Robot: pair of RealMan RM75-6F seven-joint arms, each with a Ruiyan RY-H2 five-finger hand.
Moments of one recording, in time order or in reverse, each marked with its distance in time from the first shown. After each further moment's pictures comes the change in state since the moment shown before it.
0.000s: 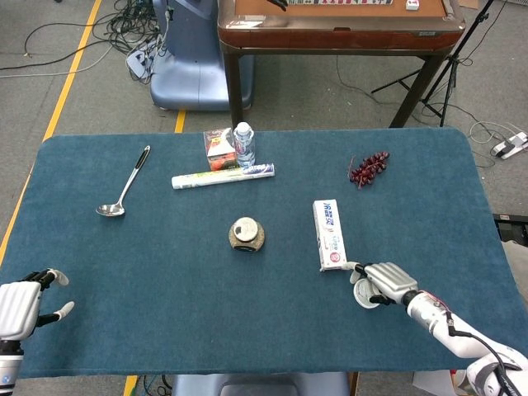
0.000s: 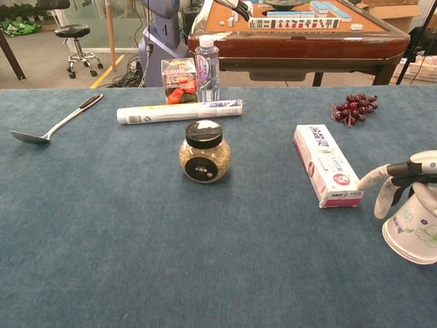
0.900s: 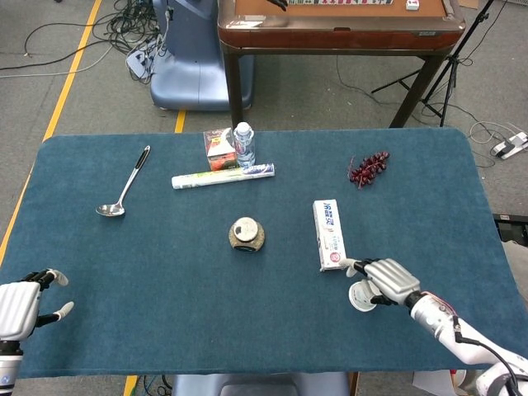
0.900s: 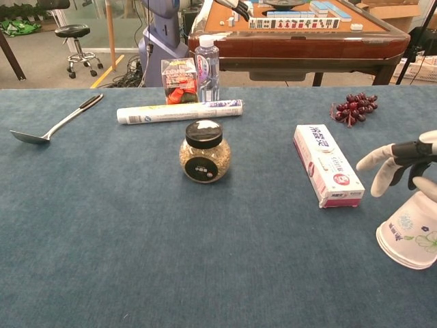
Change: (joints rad) left arm 0.001 0.002 0.000 -0.001 0.000 0.000 -0.002; right arm -0.035 0.052 -0.020 -0.042 -0.107 0.151 -0.026
